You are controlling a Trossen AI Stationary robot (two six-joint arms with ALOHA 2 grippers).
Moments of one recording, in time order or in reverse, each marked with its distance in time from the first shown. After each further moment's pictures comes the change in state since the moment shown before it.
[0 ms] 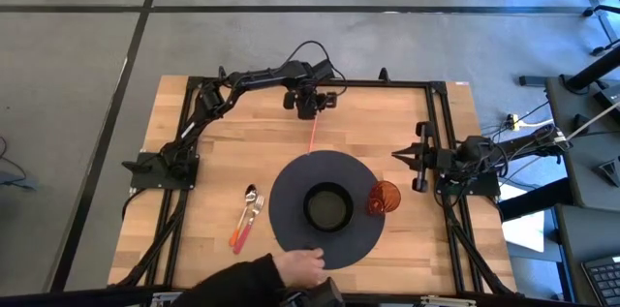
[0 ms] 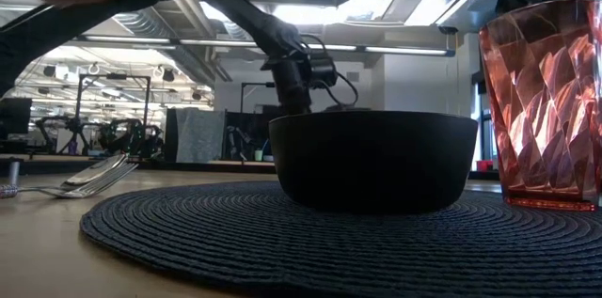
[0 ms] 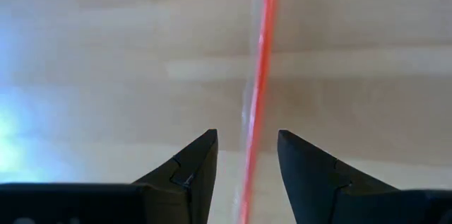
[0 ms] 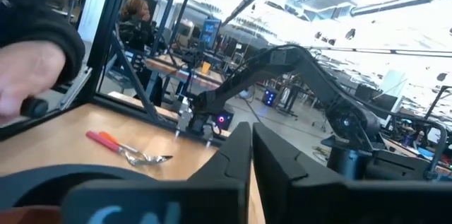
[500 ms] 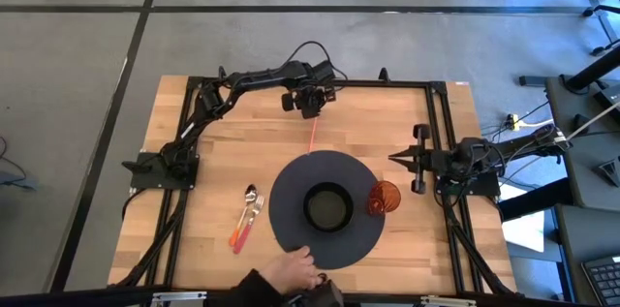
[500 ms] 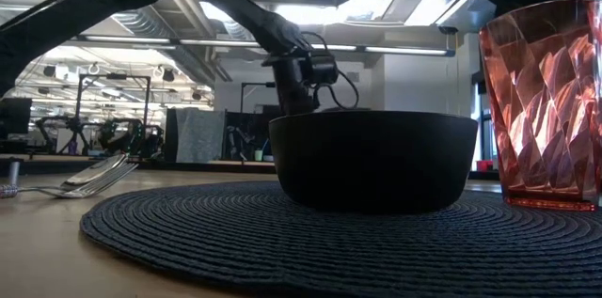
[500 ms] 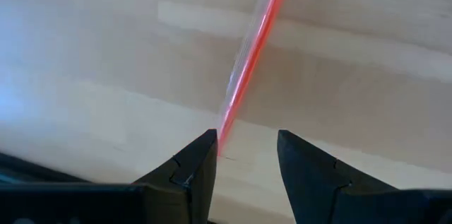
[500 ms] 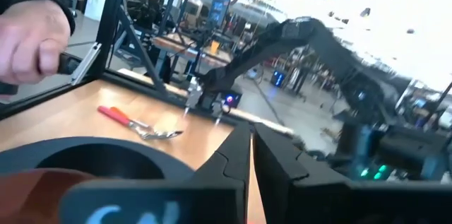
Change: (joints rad) left arm -0.012 -0.008 0.002 -0.008 -0.139 -0.247; right arm 0.000 0.000 0.000 -0.090 0.000 0.016
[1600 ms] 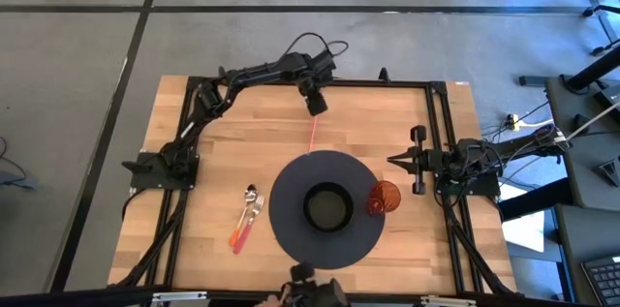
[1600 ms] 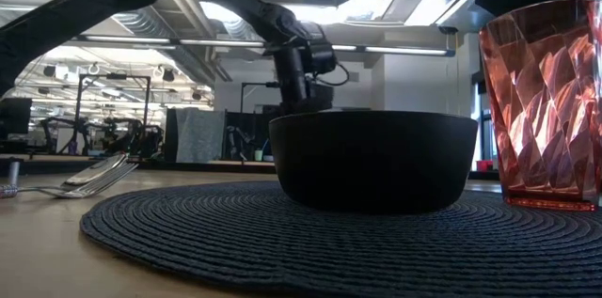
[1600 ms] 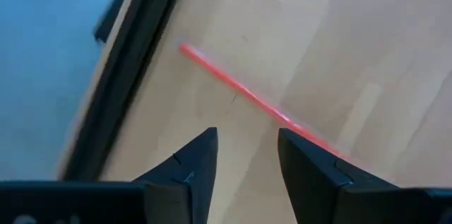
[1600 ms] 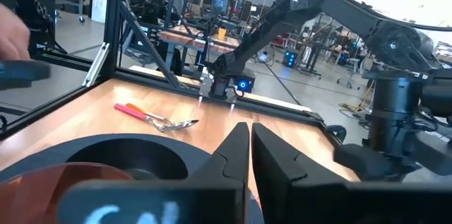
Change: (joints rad) left arm 0.015 -0.002 0.101 -0.057 -0.041 -1.788; right arm 0.000 -0.002 0.000 -0.072 -0.001 0.157
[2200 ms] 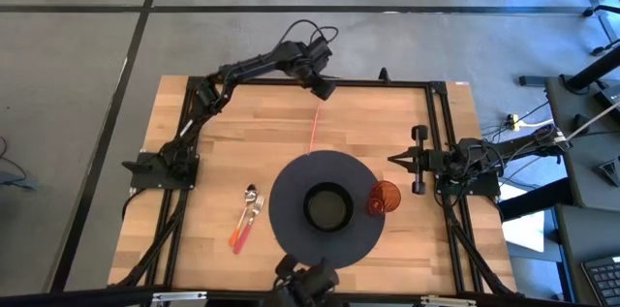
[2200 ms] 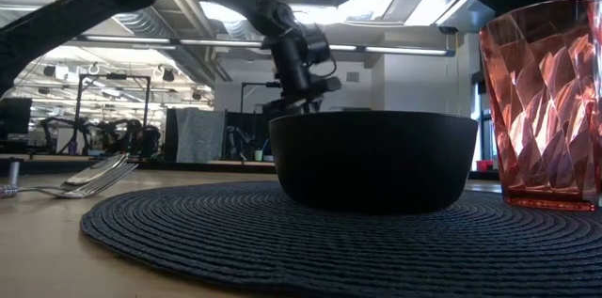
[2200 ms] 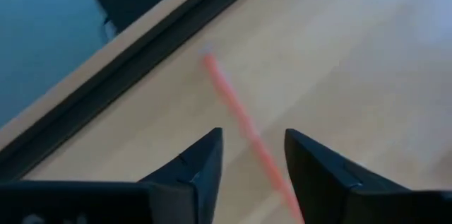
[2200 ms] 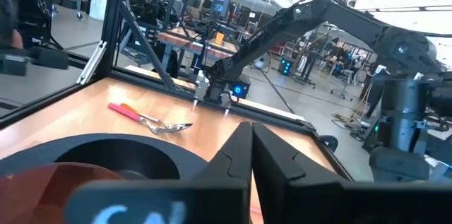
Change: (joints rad) left arm 0.068 -0.002 0.083 -0.031 0.104 -0.463; right arm 0.000 0.000 0.000 0.024 0.000 -0.067
